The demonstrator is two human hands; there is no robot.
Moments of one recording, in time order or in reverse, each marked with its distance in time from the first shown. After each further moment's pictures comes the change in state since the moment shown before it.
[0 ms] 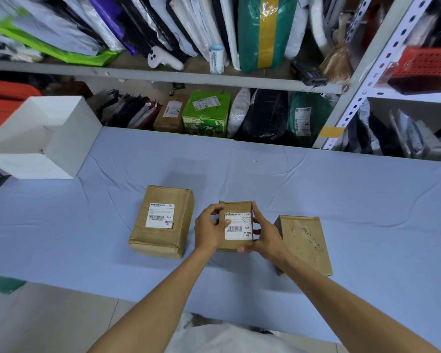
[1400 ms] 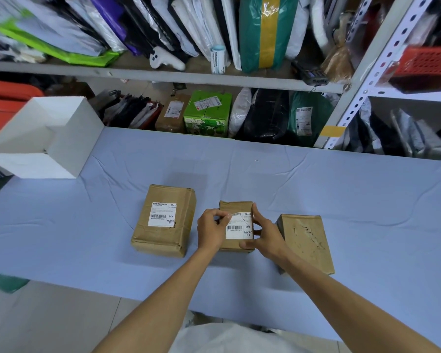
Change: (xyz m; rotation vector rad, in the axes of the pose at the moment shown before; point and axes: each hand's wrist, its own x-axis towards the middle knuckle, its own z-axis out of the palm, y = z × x) left_hand 0.000 -0.002 0.005 0.114 0.077 -0.013; right_hand 0.002 0.000 0.003 0.011 0.006 0.031
